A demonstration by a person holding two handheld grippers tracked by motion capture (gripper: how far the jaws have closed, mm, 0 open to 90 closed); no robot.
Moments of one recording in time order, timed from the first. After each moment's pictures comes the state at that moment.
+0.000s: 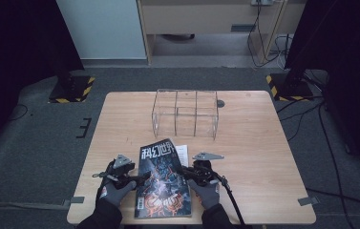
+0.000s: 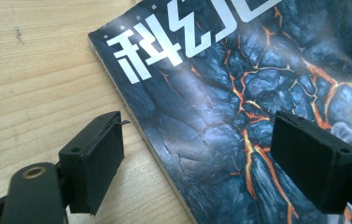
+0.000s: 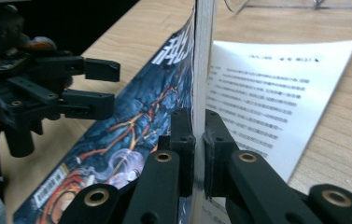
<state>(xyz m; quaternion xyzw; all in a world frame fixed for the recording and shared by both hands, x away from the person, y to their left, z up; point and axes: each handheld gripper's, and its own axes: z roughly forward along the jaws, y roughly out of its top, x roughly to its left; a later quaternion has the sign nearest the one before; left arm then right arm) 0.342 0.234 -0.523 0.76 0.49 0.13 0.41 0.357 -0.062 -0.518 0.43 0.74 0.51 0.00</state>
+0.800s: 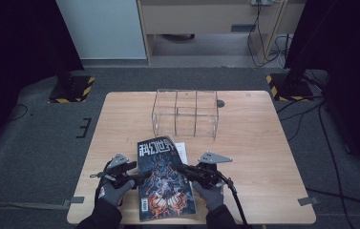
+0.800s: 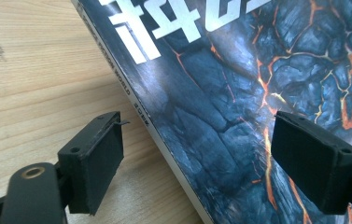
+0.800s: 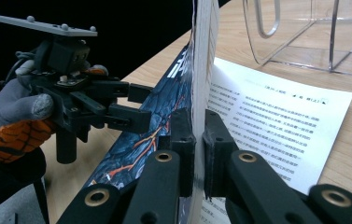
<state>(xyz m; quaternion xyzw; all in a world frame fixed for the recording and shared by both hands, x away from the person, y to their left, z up) 0.341 0.236 -0.518 0.74 0.48 0.10 0.46 0.340 -0.073 -0.491 0.37 0.73 0.58 0.02</state>
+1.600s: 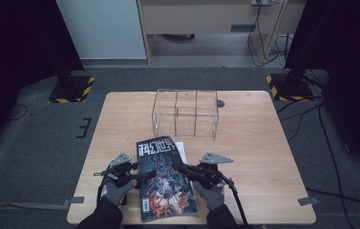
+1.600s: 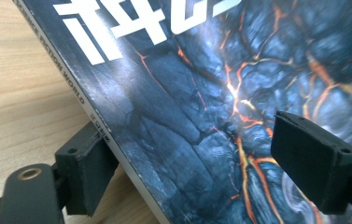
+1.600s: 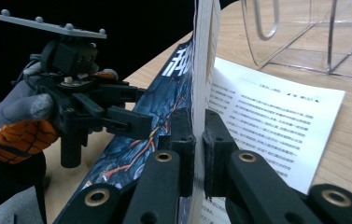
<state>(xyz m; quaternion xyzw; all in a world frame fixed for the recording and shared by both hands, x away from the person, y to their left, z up) 0.346 0.230 -0.521 0.73 0.46 0.06 0.50 0.342 -0.077 -0.494 0.37 0.73 0.58 0.02</state>
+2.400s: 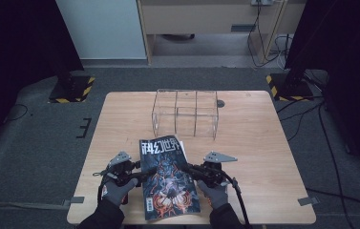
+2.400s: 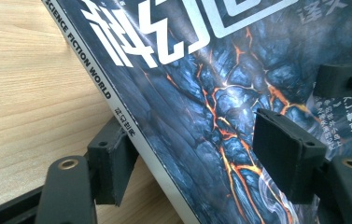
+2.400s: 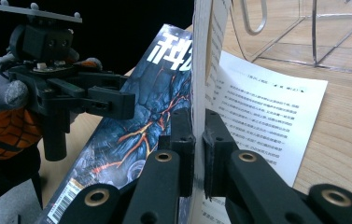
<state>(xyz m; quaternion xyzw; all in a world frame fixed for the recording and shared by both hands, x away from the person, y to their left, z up) 0.342 0.224 -0.504 0.73 0.45 0.06 0.51 0.347 -0.088 -0.499 0.38 0.72 0.58 0.01</state>
